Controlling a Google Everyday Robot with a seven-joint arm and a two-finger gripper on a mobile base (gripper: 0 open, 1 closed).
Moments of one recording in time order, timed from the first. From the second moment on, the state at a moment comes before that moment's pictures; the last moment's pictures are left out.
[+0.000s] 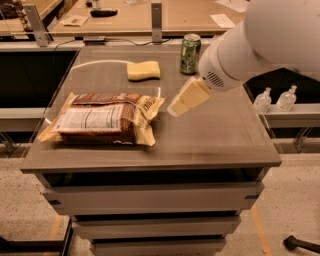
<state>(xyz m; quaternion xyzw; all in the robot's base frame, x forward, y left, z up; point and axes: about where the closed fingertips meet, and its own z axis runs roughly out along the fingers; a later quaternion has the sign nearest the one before) 0.556 -0.089 0.953 -0.45 0.80 -0.03 0.38</state>
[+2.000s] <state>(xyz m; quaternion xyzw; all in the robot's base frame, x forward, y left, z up) 0.705 0.002 0.912 -0.35 0.77 0.15 0.52</state>
